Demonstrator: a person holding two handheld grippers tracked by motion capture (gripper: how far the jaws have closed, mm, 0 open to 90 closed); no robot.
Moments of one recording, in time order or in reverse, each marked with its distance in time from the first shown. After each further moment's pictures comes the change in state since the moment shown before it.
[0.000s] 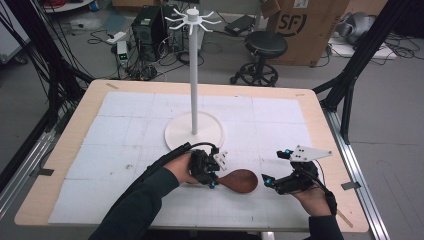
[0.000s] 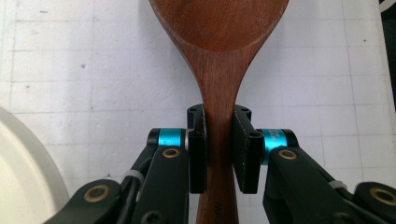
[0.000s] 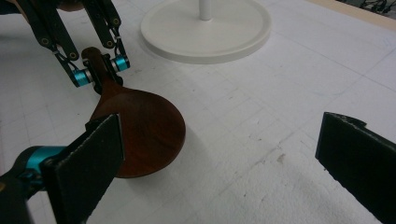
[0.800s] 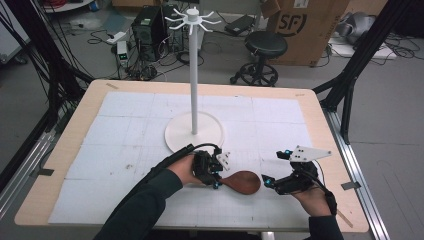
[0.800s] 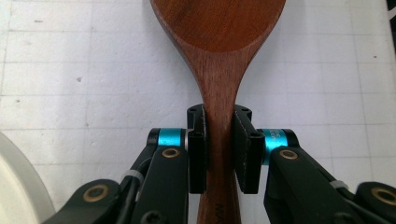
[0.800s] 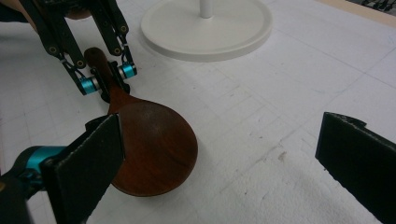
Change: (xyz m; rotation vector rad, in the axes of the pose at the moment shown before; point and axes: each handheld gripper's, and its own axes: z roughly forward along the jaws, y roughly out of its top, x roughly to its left) left arm 0.004 0.003 0.010 -0.020 -0.007 -0.025; right arm 0.000 -0.001 0.001 0.006 0.003 -0.003
